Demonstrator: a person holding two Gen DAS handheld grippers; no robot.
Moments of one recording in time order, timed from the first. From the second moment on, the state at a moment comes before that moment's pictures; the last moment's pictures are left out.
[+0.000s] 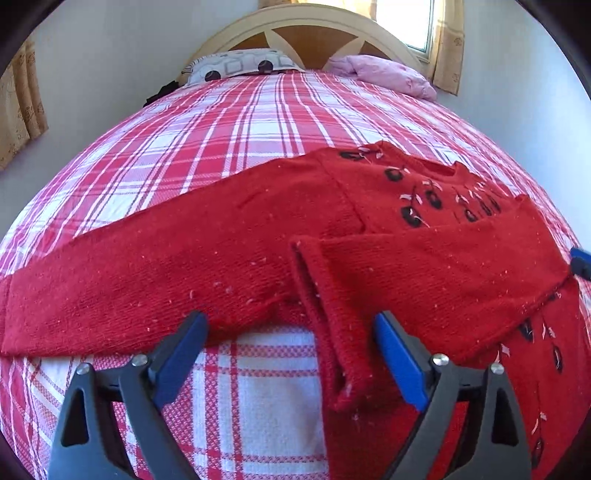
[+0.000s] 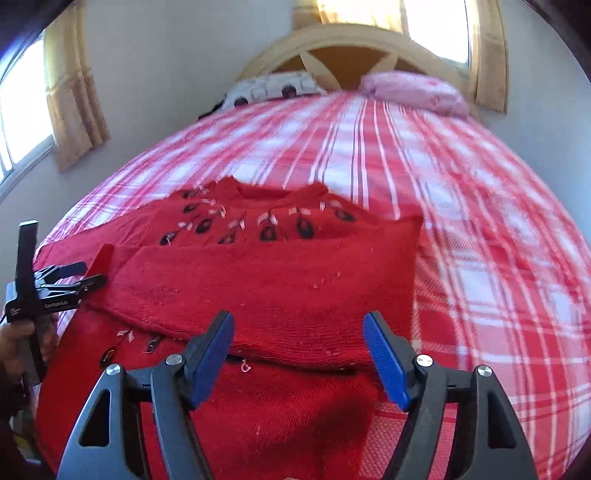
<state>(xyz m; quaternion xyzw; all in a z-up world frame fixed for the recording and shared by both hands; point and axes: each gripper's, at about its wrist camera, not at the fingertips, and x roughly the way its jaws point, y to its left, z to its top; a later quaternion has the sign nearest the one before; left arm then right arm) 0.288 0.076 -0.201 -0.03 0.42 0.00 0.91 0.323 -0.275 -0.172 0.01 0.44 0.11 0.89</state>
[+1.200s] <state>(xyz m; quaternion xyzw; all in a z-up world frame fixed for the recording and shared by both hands) 0.283 0.104 -0.203 -0.09 0.42 0.06 0.90 0.309 -0.212 -0.167 -0.08 0.41 0.08 0.90</state>
